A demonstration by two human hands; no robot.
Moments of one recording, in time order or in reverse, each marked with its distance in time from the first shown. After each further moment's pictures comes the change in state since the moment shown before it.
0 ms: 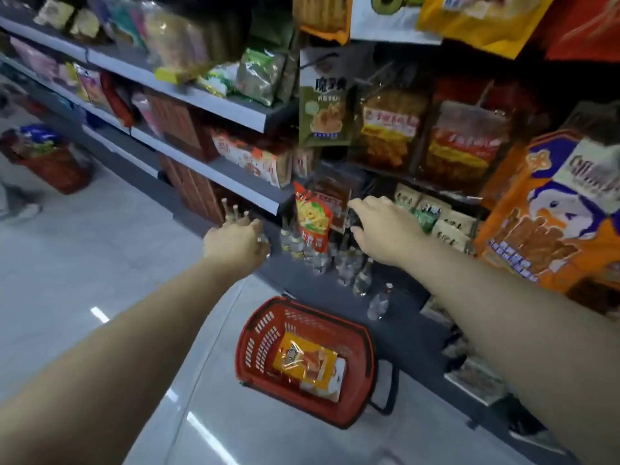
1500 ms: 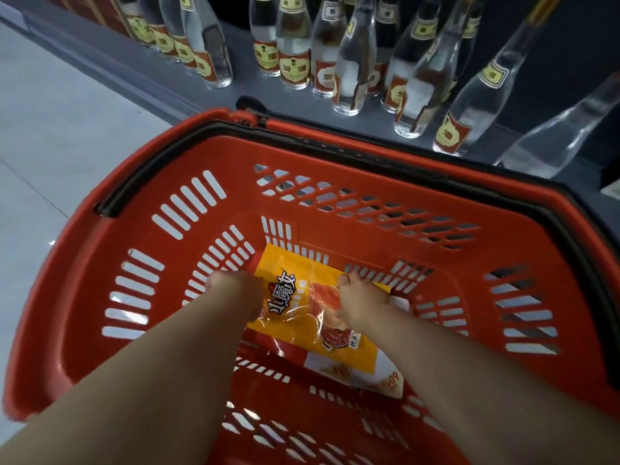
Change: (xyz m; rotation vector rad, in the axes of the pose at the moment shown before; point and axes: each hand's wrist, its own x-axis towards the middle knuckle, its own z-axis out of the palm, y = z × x) left_hand 0.083 -0.040 0.794 0.364 -0.946 0.044; right_hand 0.102 -0.034 0.871 0.074 -0.638 0.169
